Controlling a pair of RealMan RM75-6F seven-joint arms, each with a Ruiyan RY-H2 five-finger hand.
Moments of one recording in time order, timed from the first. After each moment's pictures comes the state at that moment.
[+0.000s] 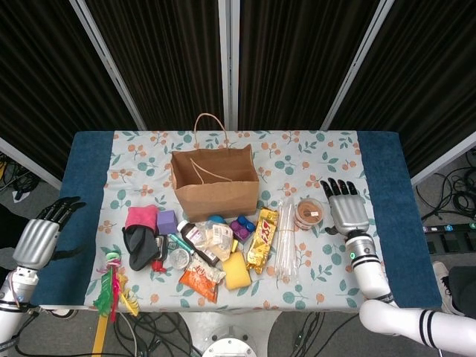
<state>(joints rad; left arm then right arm) -0.24 -1.27 -0.02 -1.25 1.60 1.46 -0.32 0.69 -1.36 0.17 -1.73 -0.67 1.13 -0.73</state>
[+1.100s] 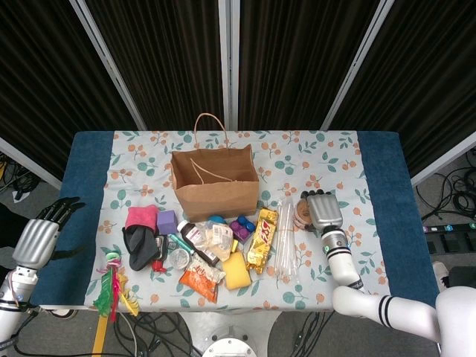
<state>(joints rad) -0.25 -1.28 -0.02 -1.22 1.60 1.45 -0.34 0.76 -1.60 0.17 -1.42 -0.67 1.06 -0.68</state>
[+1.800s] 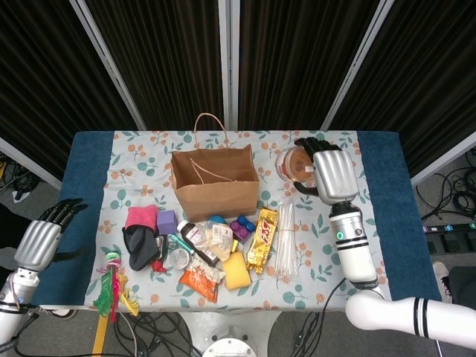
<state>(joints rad) -0.25 -1.27 -0.01 -1.24 1.61 1.47 -0.32 0.78 -1.31 0.45 -1.94 -0.88 1.34 -0.65</state>
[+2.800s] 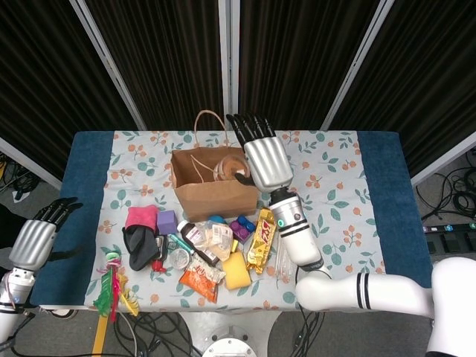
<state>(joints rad) -0.24 -1.26 -0.01 -1.23 1.60 1.47 -0.34 1.05 -1.52 0.49 -1.75 -0.80 1.27 -0.68</state>
